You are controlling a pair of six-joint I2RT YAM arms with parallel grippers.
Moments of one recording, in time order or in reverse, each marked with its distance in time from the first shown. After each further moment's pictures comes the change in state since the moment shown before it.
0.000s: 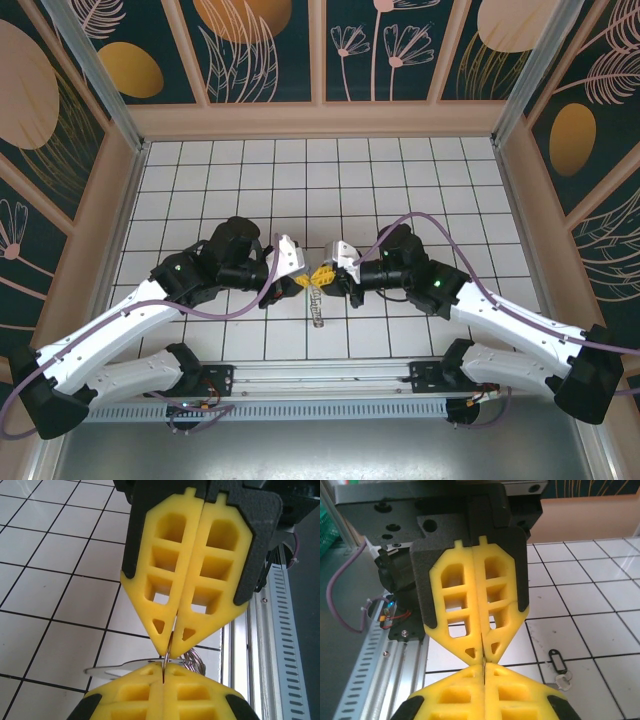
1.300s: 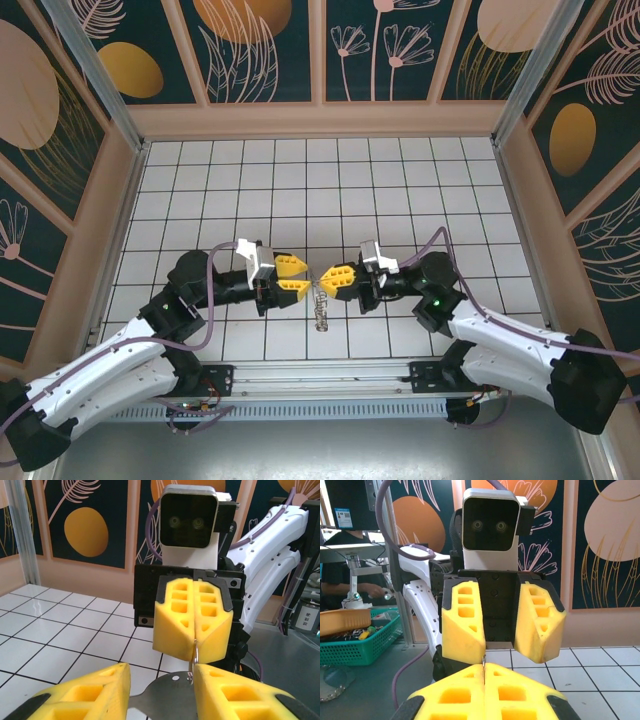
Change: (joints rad) left arm 0.000 -0.287 -0.391 0.783 0.092 -0.424; right arm -0.068 -0.045 -0.332 0.962 -0.225 0.492
